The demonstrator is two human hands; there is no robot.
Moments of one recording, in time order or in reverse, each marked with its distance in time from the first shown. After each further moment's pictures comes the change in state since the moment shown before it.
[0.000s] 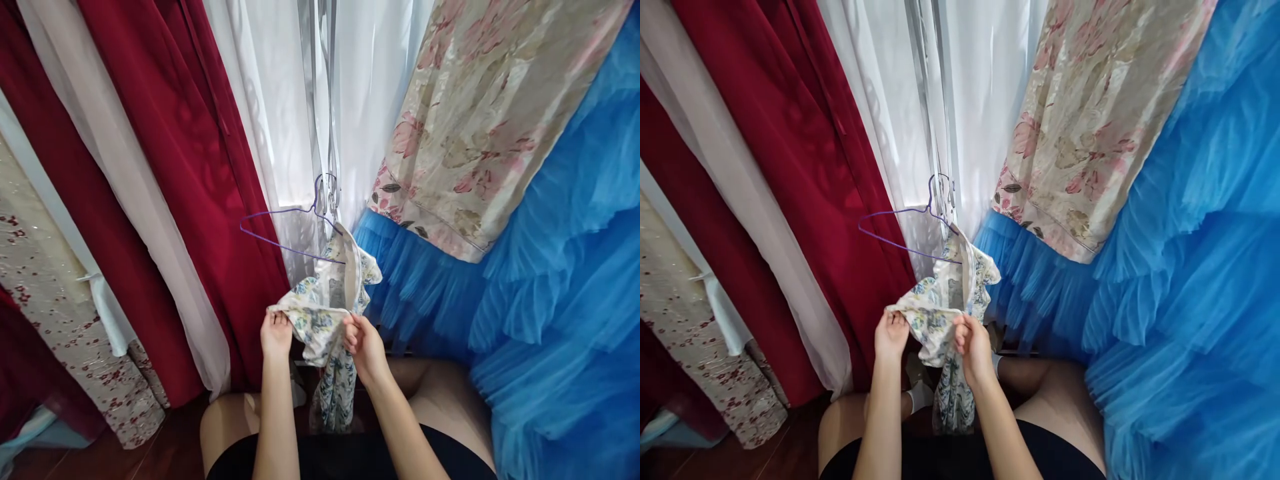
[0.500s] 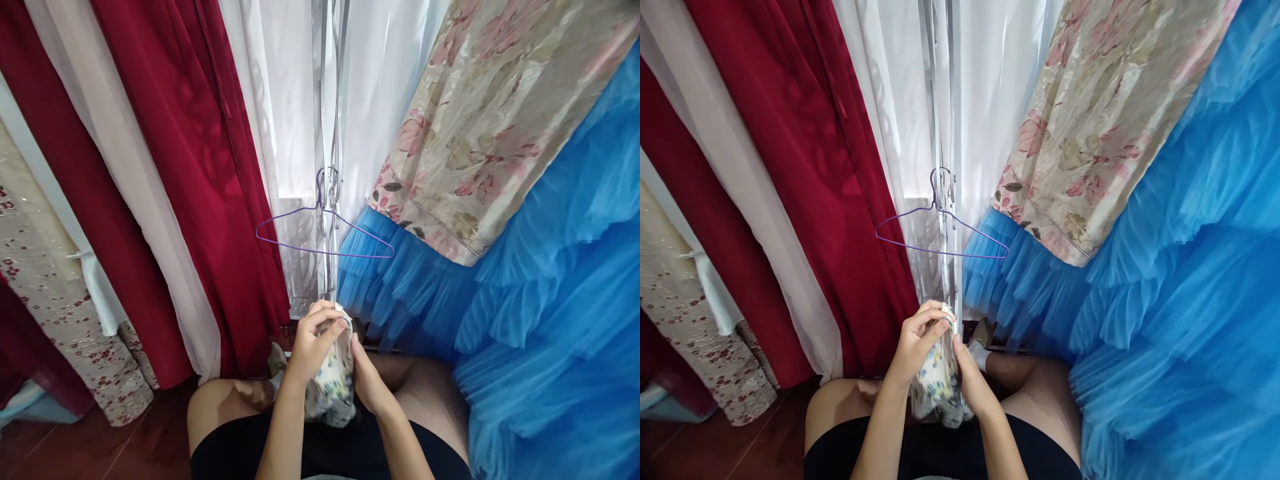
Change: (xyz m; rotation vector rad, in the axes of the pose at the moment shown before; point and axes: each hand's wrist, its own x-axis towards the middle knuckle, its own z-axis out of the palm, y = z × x) left_hand -0.126 -0.025 0.060 0.855 -0.809 0.341; right_hand -0.048 -0.008 -0.028 -0.161 -0.299 0.097
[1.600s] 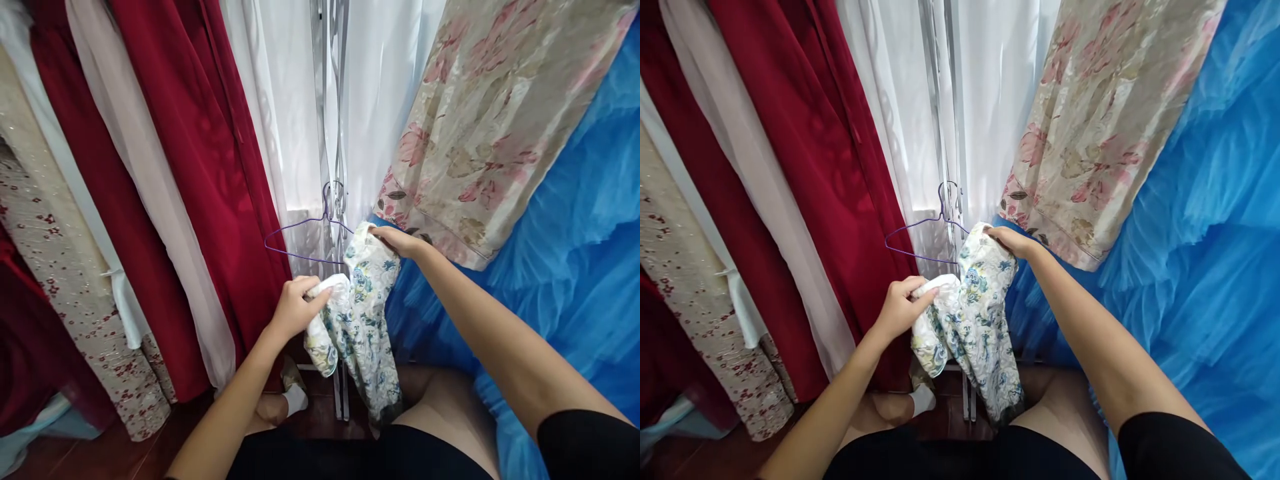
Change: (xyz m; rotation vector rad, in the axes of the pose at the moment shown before) left_hand 0.071 0.055 -0.063 0.749 -0.060 0.262; right_hand 0.204 -0.213 -0.066 -0.669 0.075 -0.082
